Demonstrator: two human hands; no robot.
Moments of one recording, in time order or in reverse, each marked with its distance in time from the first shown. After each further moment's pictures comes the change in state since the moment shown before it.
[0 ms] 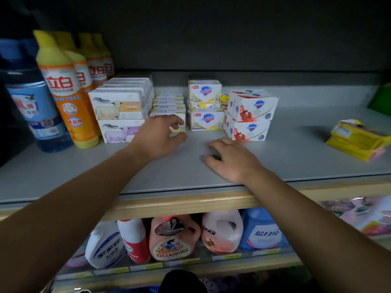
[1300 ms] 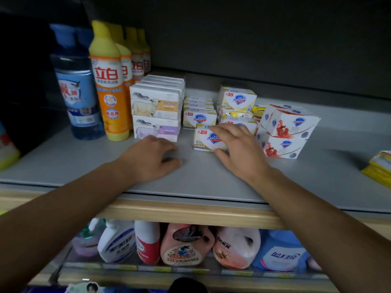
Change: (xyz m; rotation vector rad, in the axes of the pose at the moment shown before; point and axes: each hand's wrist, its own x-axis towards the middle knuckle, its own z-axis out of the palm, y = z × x) left_hand -0.058 -0.073 -0.033 0.219 -0.227 -0.004; right_hand 0.044 -0.047 0.006 -0.157 0.317 -0.356
